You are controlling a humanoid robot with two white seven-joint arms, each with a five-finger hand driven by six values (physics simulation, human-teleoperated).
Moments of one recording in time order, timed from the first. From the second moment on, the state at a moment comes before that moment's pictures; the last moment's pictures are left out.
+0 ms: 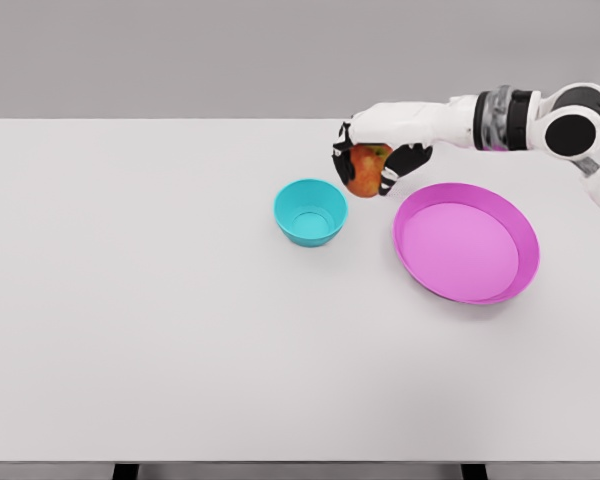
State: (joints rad) left arm 0.04 0.00 -0.04 -0.09 0.67 0.18 -0.34; right arm -1.12 -0.65 1.07 -1.36 -0.01 -0.36 0.61
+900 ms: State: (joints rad) left arm 0.04 0.00 -0.04 -0.09 0.67 0.18 -0.34; right arm -1.11 -0.50 1.05 -1.26 0.07 -0.31 0.61
